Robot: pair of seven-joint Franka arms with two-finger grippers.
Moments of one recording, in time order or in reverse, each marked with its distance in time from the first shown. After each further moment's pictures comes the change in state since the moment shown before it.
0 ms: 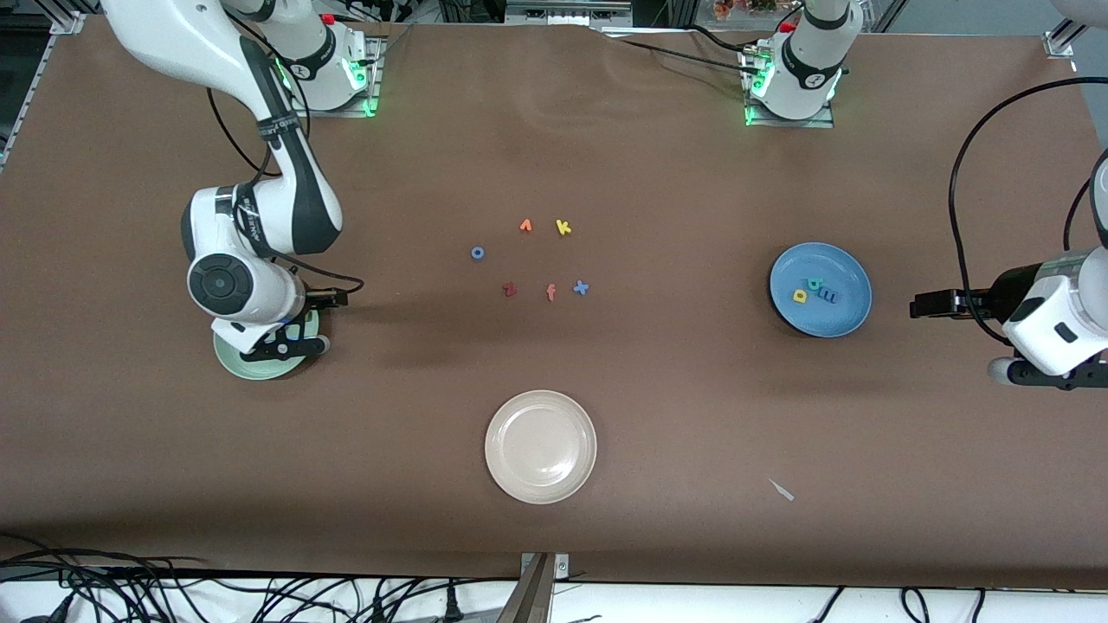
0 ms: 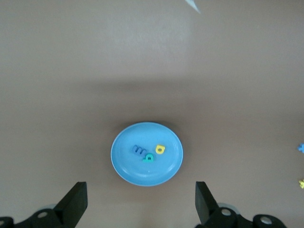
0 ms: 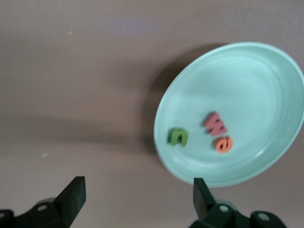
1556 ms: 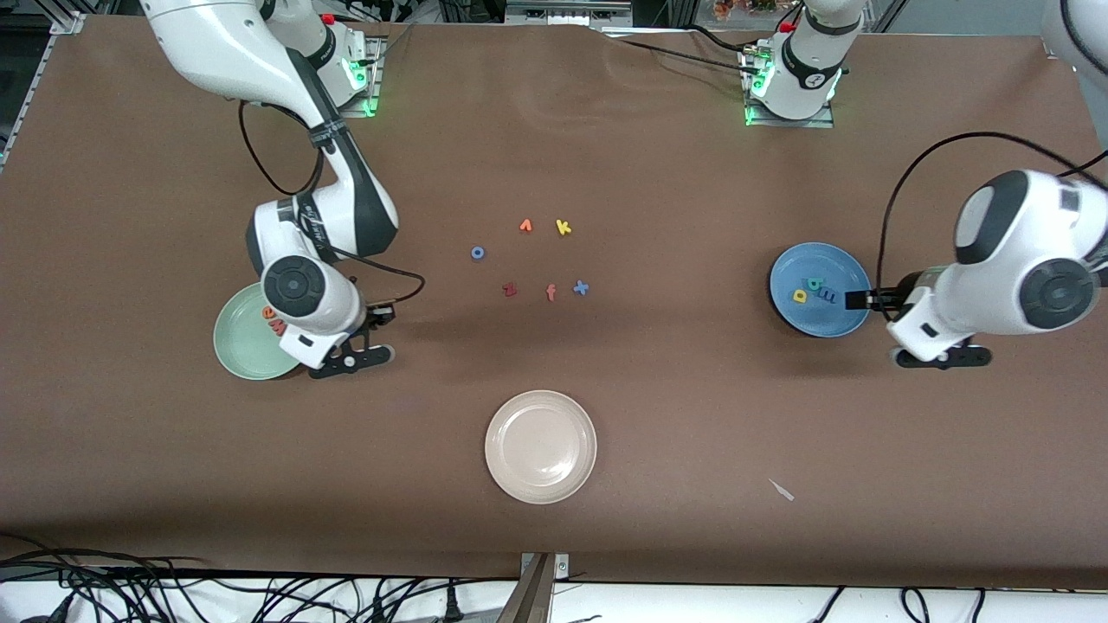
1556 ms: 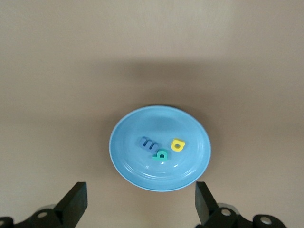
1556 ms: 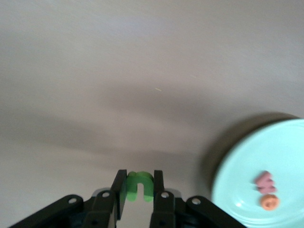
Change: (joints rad) left arm 0.614 0.045 -0.797 -0.422 0.405 0.184 -0.319; right arm 0.018 0.068 0.062 0.031 -0.004 0.181 -0.055
